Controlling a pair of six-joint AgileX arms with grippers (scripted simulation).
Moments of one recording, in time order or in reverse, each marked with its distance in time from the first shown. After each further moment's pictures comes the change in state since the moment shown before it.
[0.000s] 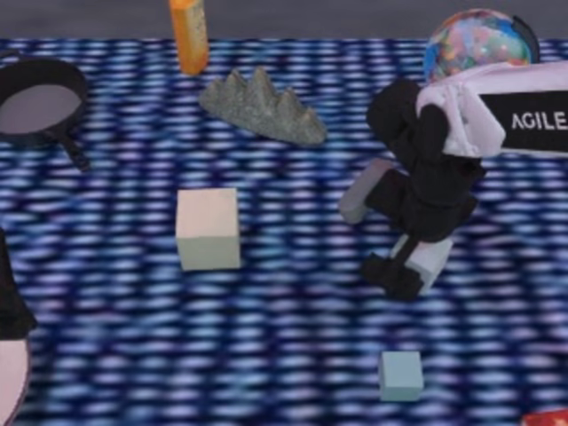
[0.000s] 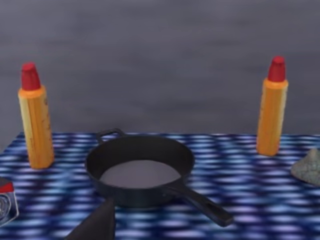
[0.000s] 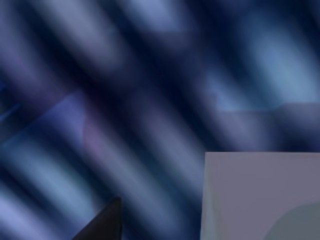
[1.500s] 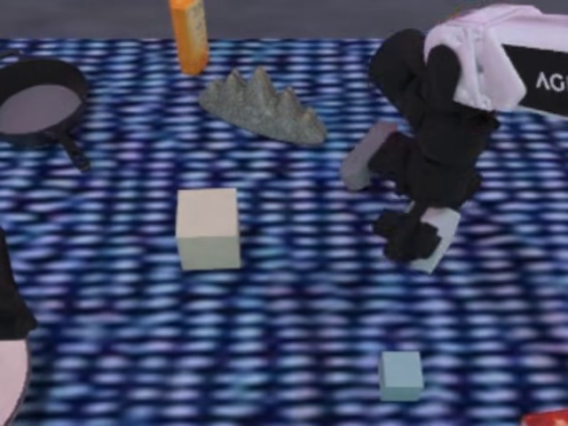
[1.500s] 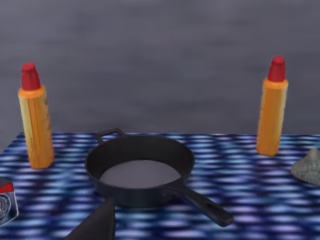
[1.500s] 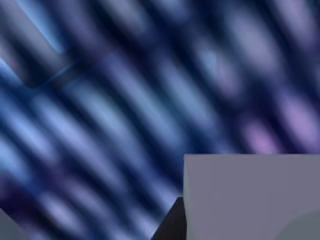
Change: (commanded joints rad) left arm 0.000 0.000 0.000 0.000 0.000 0.000; right arm 0.011 -0.106 0.137 -0.232 -0.010 0.004
